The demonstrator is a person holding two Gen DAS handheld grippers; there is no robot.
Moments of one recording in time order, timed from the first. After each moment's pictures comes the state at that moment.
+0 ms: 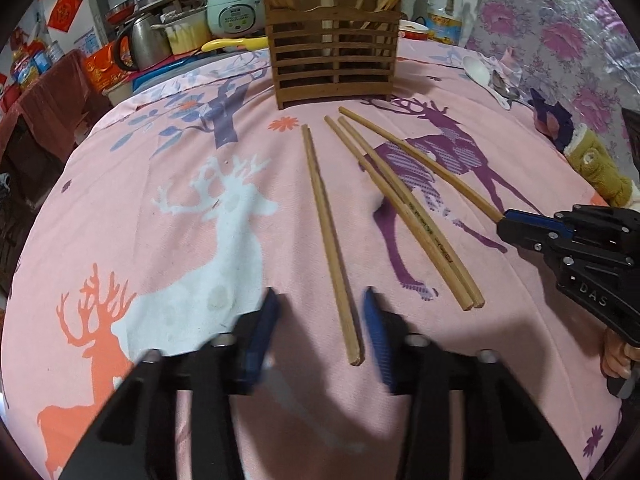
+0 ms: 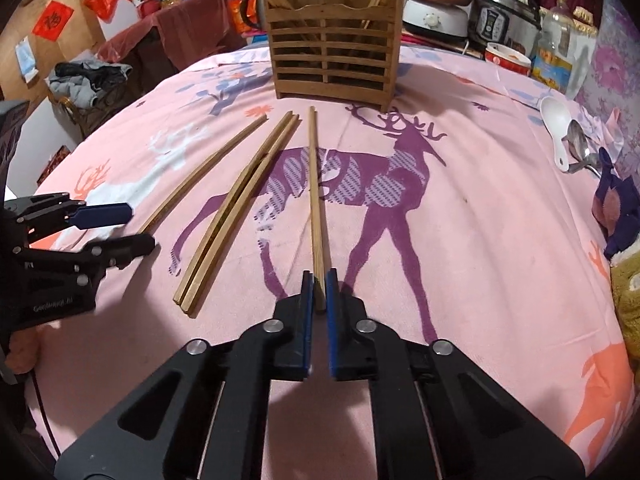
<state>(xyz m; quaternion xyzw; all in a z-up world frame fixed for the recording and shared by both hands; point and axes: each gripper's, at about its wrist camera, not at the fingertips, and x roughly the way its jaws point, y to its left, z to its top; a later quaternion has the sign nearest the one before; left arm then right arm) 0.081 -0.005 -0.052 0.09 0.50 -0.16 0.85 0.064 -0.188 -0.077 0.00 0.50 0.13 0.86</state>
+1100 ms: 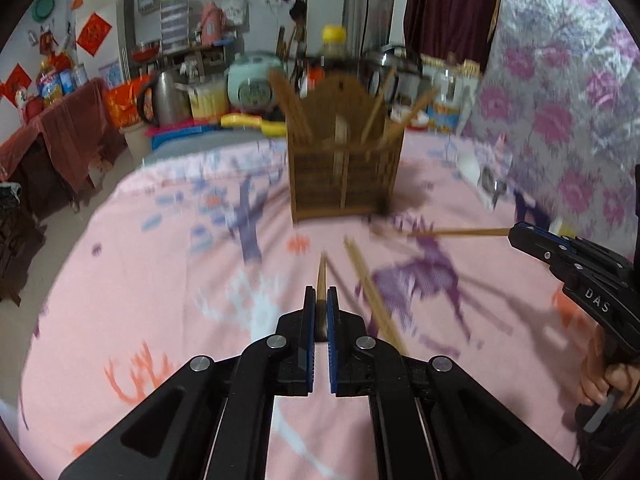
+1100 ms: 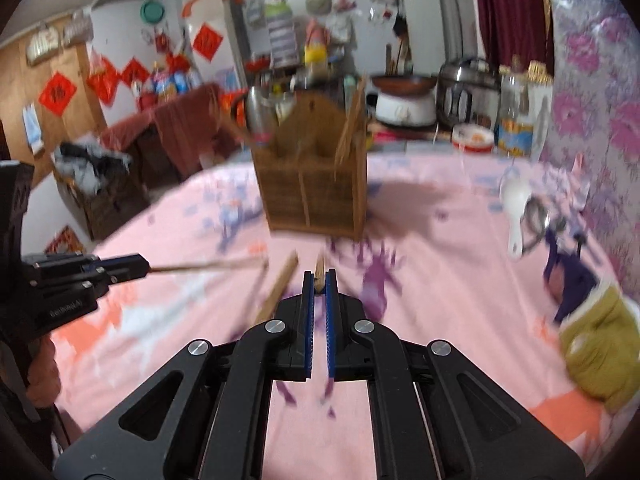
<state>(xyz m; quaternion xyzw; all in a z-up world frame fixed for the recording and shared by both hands) 0.099 0.006 0.050 0.04 0.39 -0.15 0.91 0.074 -0.221 0.020 0.07 0.34 0.11 0.93</state>
